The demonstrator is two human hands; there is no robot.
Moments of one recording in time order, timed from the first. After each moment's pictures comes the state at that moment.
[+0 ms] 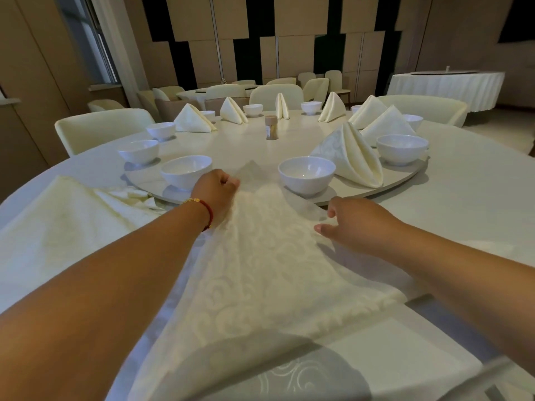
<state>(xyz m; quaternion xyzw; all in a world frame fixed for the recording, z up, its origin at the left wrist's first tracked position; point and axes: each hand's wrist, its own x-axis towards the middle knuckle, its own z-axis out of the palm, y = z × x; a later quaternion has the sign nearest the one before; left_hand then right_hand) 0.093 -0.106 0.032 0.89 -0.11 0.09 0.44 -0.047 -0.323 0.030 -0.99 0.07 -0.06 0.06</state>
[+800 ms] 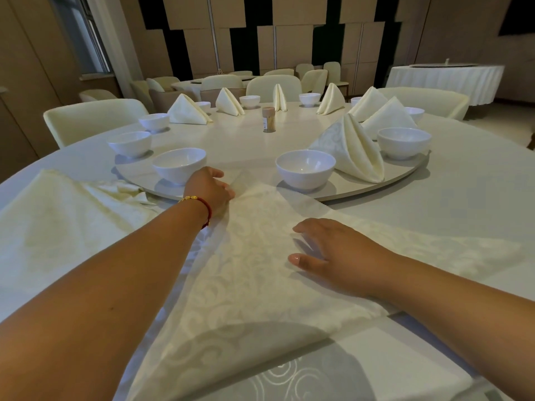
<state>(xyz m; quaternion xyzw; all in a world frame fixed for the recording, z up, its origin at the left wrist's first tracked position) 0.109 -0.107 0.018 0.88 -0.05 0.06 0.46 -0.072 -0.302 -0.002 -0.98 -0.09 -0.06 0.18</state>
